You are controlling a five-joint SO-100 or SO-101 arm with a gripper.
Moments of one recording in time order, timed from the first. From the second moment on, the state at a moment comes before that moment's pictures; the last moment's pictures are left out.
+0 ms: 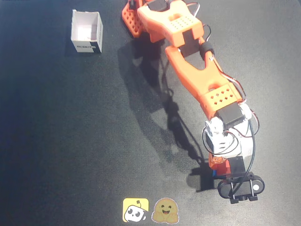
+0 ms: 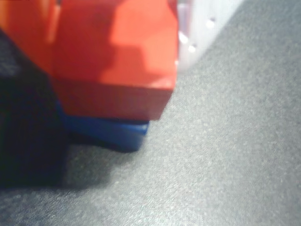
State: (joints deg) arm -29.8 44.2 40.8 75.0 109.0
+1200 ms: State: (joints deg) arm -29.8 62.7 56.1 75.0 111.1
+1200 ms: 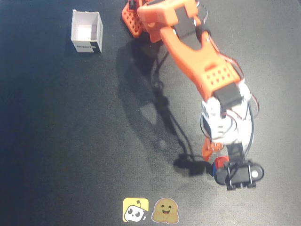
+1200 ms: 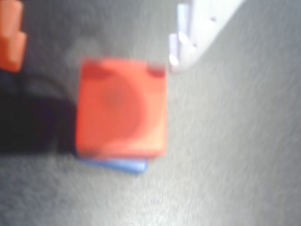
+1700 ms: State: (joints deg) arm -20.6 98.0 99.2 58.8 100.5
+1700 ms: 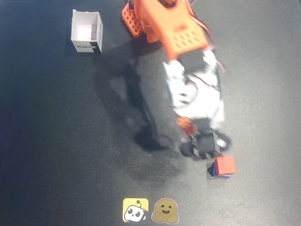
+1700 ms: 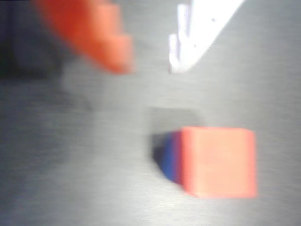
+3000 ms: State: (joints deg) arm -1.8 154.9 155.5 59.7 93.0
